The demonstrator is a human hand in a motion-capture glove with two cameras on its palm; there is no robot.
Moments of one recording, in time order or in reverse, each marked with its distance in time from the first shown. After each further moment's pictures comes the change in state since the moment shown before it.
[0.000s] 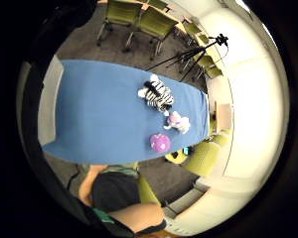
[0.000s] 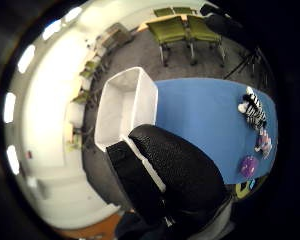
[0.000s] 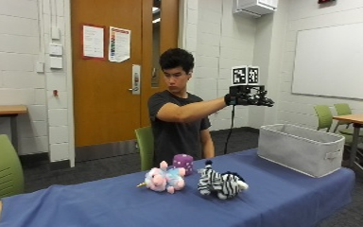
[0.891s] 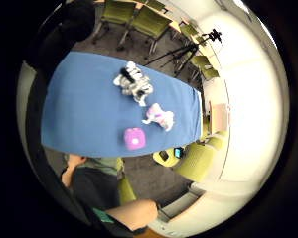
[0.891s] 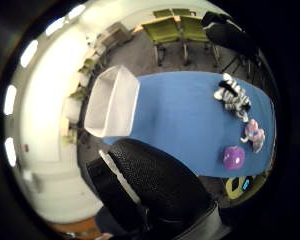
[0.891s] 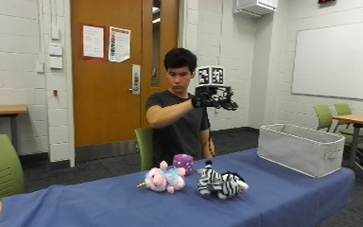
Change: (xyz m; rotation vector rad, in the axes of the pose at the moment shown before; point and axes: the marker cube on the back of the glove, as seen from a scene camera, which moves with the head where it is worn) arm 0.126 0.070 0.000 0.030 0.032 -0.008
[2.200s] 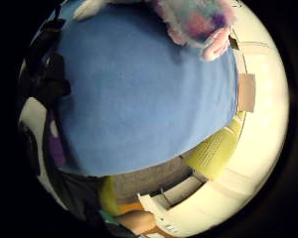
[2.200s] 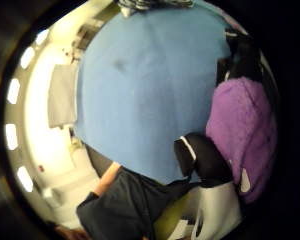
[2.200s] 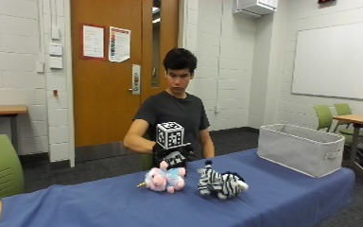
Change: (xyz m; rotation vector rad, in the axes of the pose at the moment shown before) arm 0.148 0.123 0.243 -0.257 -0.108 0.127
